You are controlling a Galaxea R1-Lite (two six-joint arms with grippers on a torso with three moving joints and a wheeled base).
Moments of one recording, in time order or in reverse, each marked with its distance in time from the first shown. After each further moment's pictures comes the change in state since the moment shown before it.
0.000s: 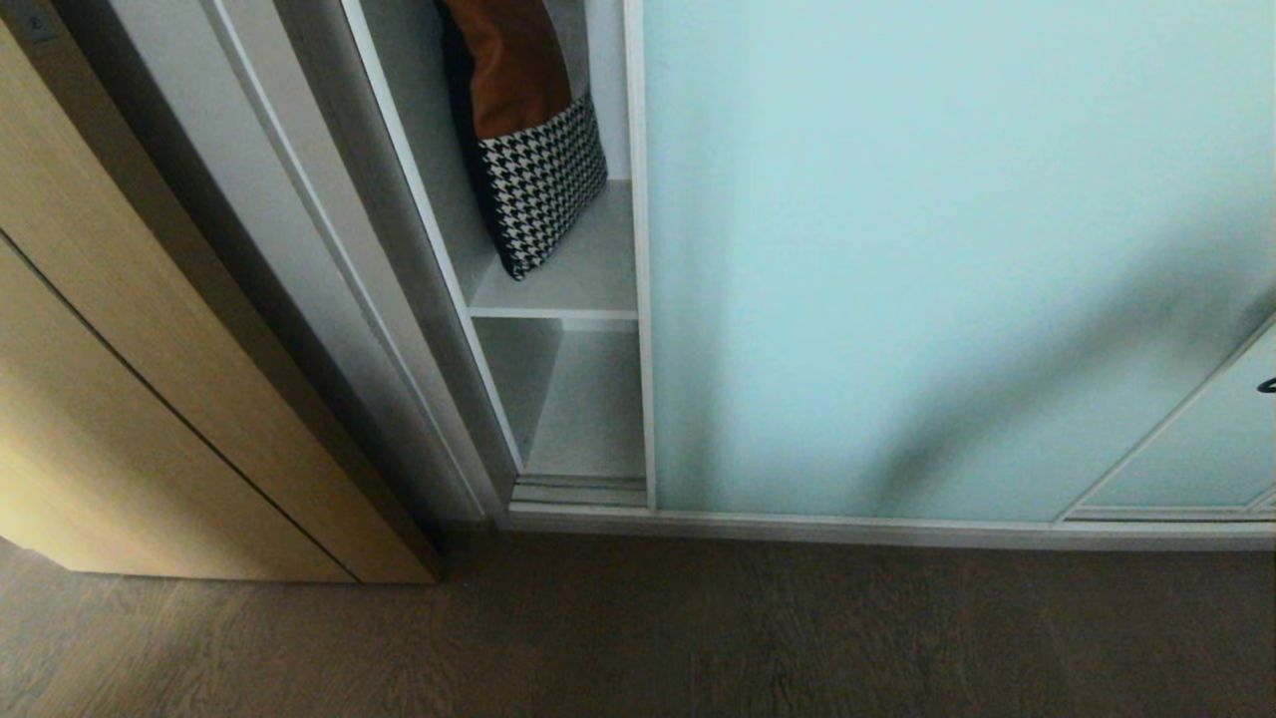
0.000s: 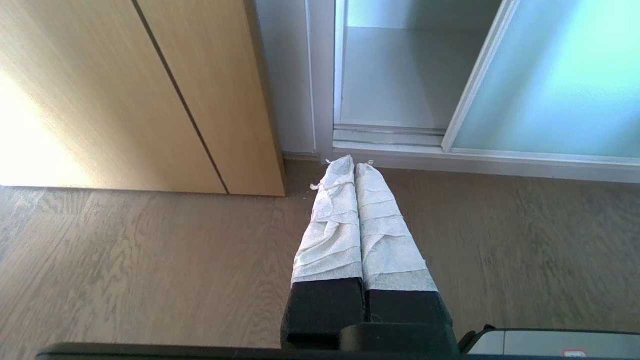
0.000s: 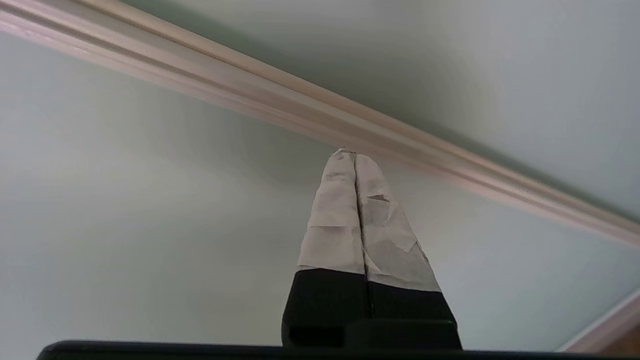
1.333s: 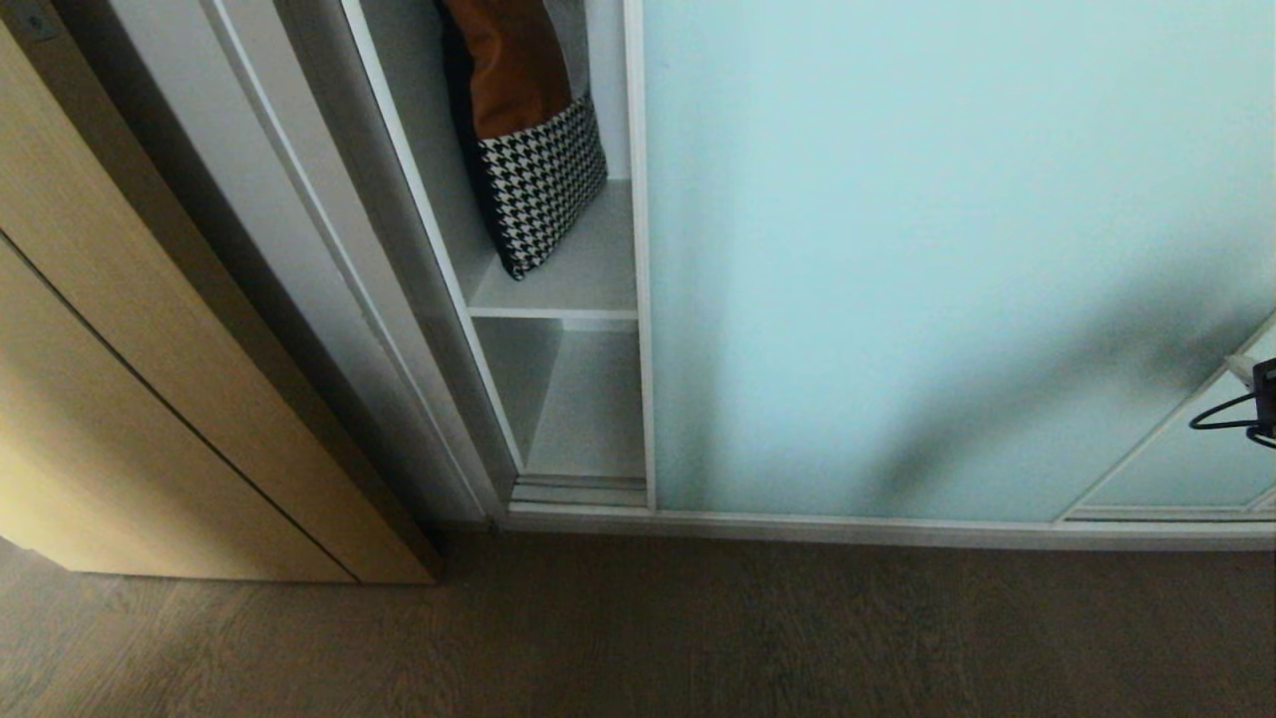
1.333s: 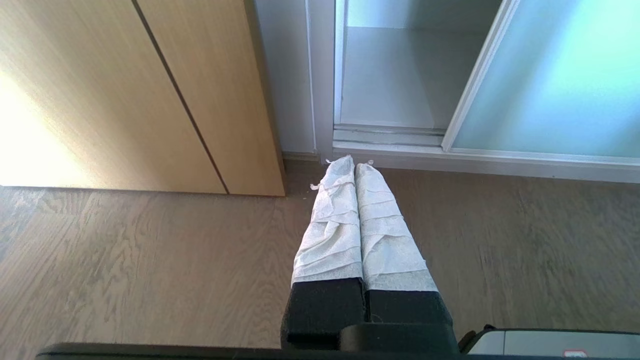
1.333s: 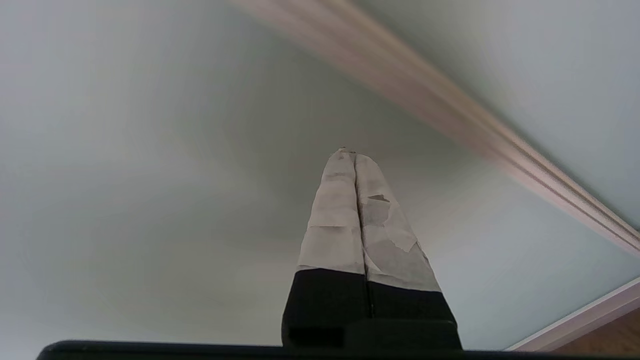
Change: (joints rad) left arm 0.000 0.000 0.000 0.000 0.000 0.000; right arm 0.069 0.132 -0.030 -0.097 0.024 -0.141
